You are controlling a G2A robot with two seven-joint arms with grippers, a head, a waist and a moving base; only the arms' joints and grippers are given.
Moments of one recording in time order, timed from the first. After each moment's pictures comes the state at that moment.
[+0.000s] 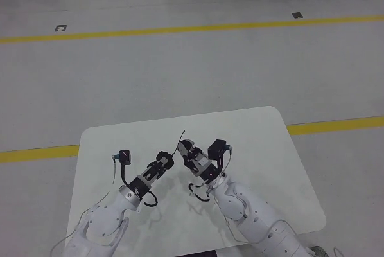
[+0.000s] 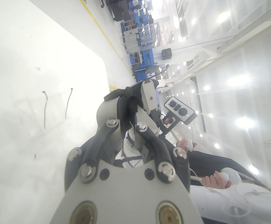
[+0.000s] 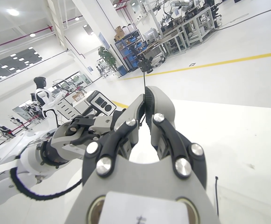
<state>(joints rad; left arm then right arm) 1.60 -1.21 -1.18 -1.75 -0.04 -0.22 -0.34 -1.45 -1.26 0.98 -1.57 -0.85 -0.34 -0.28</state>
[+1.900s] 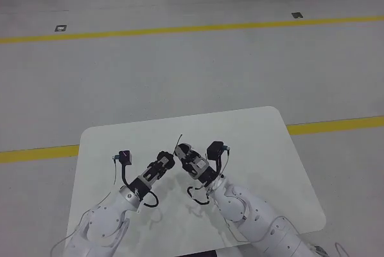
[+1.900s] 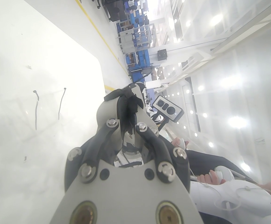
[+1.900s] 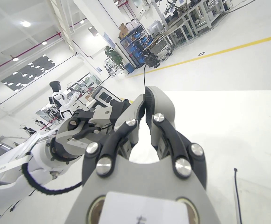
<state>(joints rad) 1.60 -1.20 -1.16 -1.76 -0.08 -0.24 -0.31 -1.41 -1.20 0.88 -1.55 -0.69 -0.34 -0.28</state>
